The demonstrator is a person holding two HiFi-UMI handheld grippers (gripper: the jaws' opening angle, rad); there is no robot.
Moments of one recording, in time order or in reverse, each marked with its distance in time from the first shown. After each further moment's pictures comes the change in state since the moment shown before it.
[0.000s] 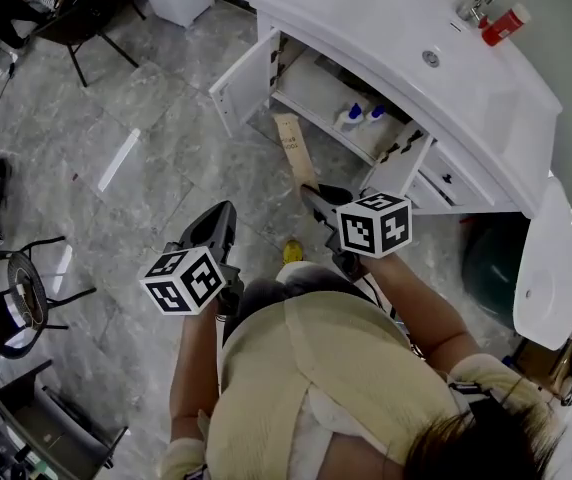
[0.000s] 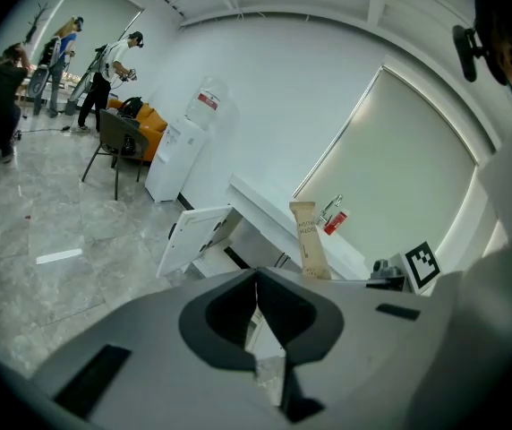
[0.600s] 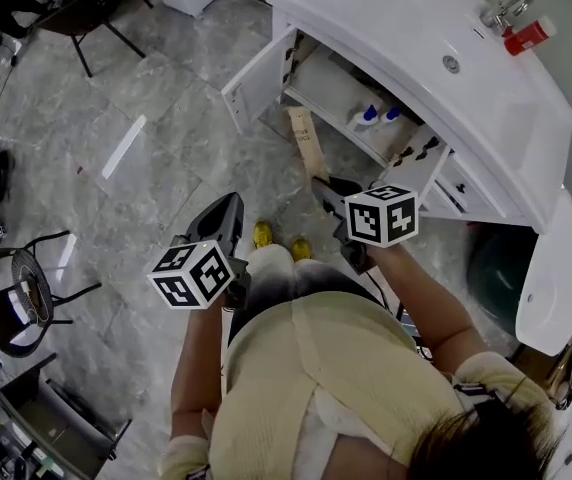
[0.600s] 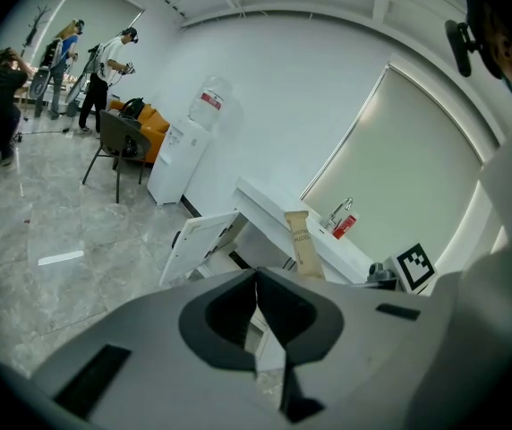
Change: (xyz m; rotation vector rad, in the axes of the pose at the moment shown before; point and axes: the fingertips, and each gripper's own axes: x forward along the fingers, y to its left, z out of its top) left arm 0.035 0.028 0.032 -0.003 -0.002 0.015; right arm 0.046 -0.034 0.023 0.036 0.044 -0.036
